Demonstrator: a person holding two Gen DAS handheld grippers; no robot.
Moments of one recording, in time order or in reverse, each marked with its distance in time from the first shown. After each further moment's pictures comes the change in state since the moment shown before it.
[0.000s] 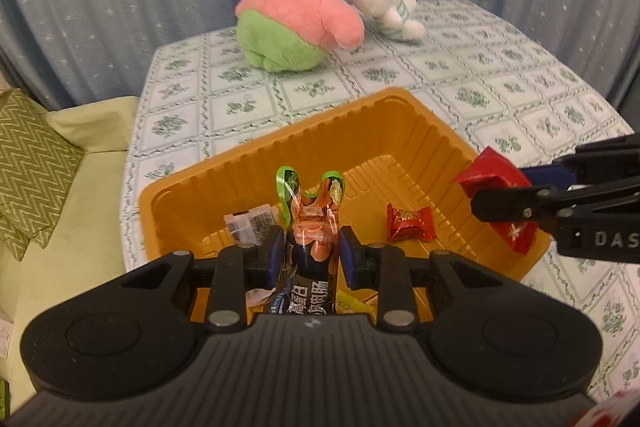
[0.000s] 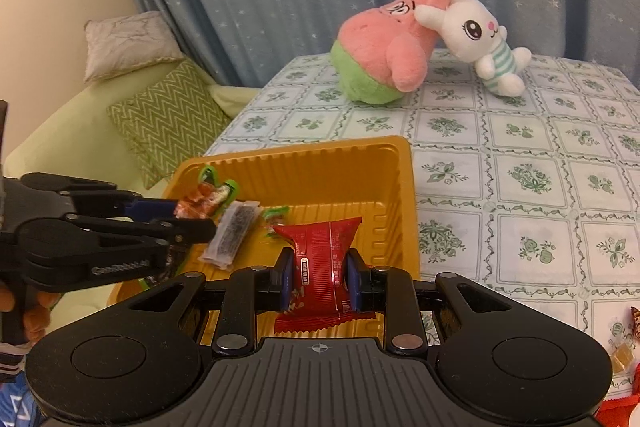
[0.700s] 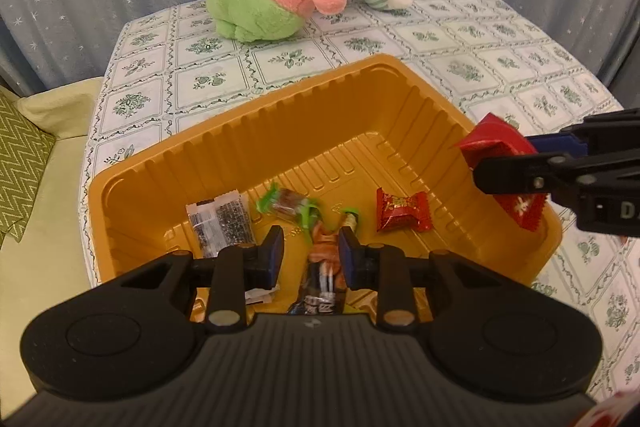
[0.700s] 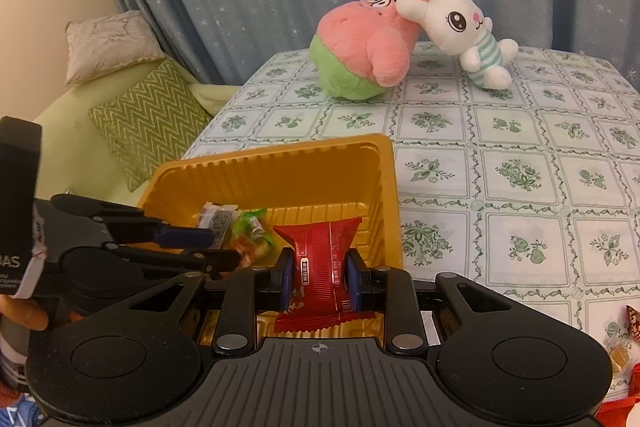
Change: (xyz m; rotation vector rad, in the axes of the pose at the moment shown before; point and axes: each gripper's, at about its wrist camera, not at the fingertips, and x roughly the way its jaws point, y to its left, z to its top) left arm 0.032 0.000 0.000 0.000 0.060 -0.067; right arm 0.011 -0.008 0.006 0.020 0.011 -0.036
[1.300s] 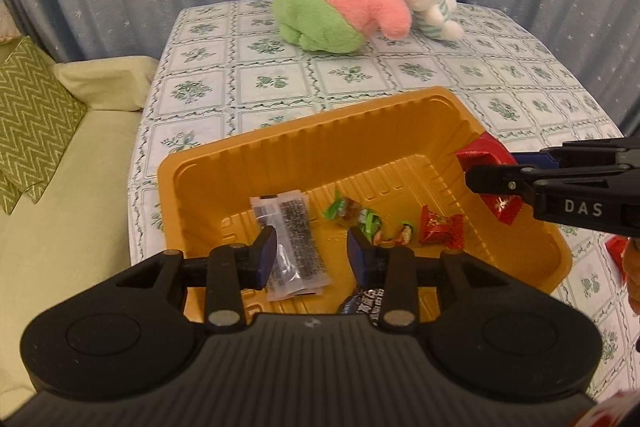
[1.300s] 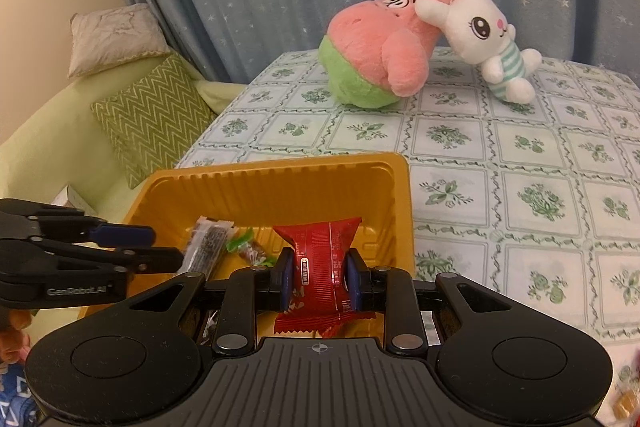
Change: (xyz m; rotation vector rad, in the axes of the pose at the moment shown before) left arm -0.024 0.037 0.000 -0.147 -0.014 0.056; right arm 0.036 0.000 0.020 -0.046 0.008 0.016
